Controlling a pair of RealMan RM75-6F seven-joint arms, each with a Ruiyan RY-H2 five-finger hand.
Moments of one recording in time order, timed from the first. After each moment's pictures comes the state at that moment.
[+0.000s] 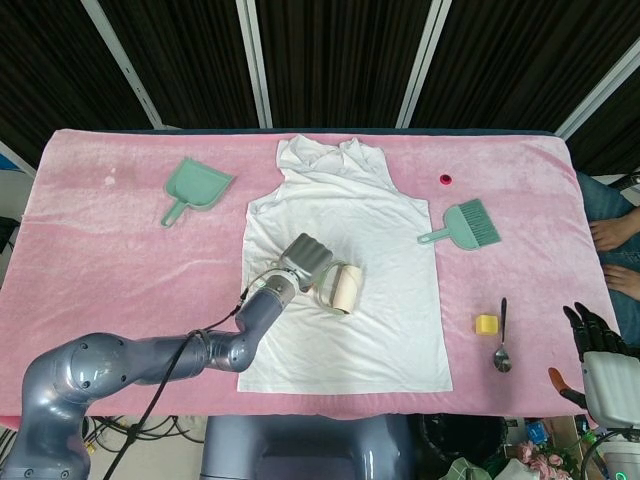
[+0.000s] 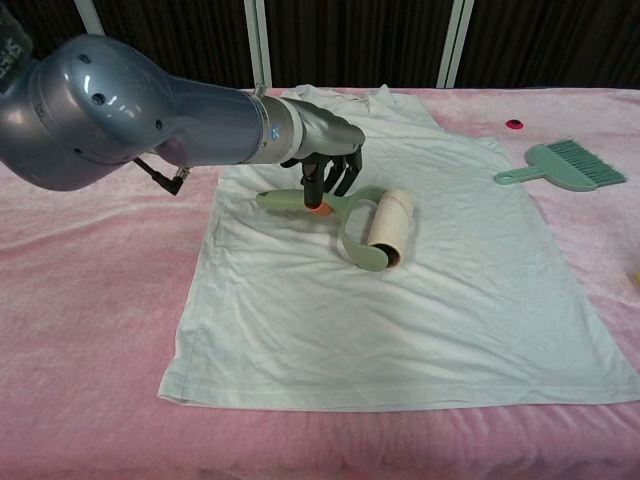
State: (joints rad) left arm -1.47 -1.76 -0.08 -1.17 0.31 0.68 0.86; right arm 0.01 -1.04 0.02 -1.77 -1.44 1.45 -0.17
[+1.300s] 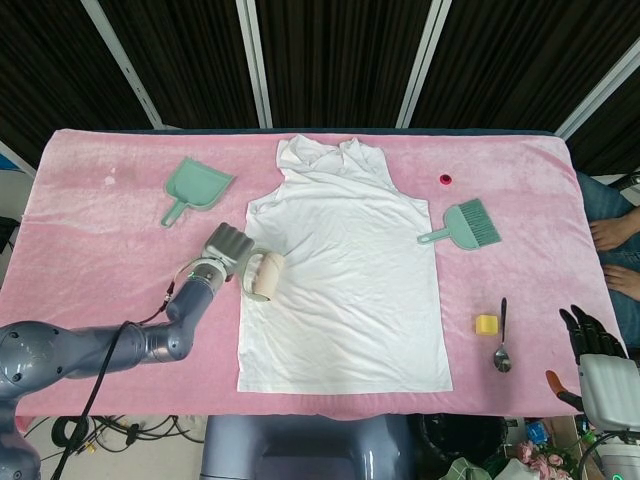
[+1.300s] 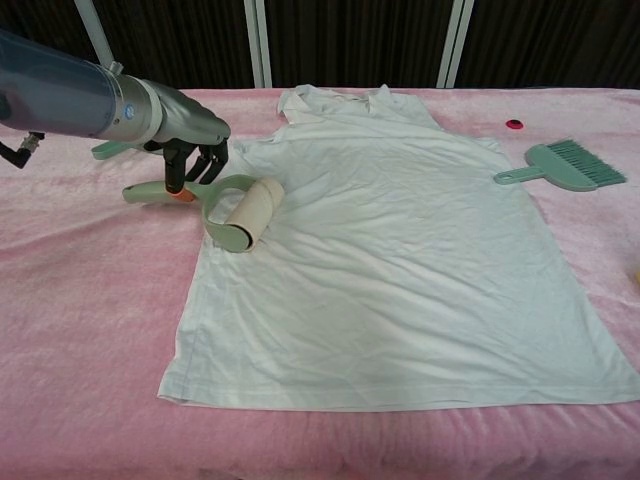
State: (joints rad) left arm -1.39 -1.50 0.14 -1.35 0.19 0.70 0.92; right arm 0.00 -1.05 0.01 -1.77 -1.45 1.46 -0.18
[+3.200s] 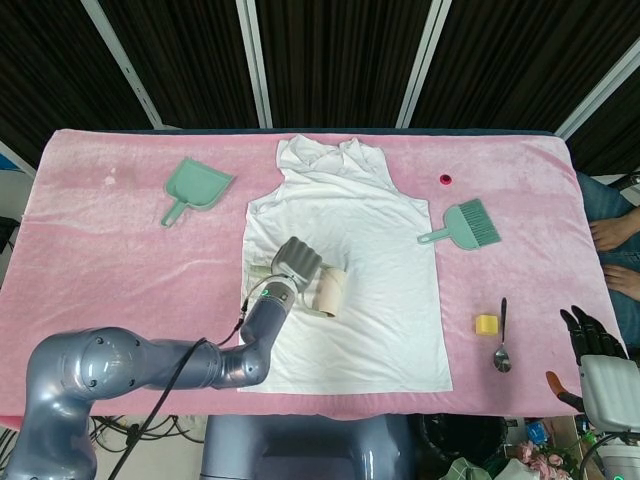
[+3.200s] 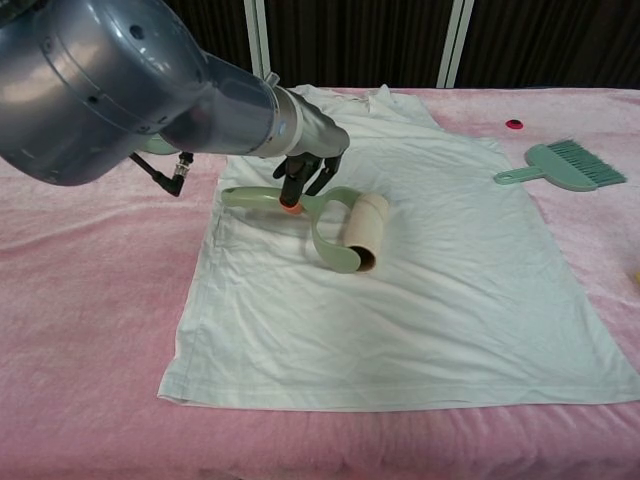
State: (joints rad) left arm -1.60 -1.68 -0.02 -1.37 -0.09 0.86 1.19; right arm 0.00 -1.04 0.01 -1.78 -1.45 1.46 -0.17
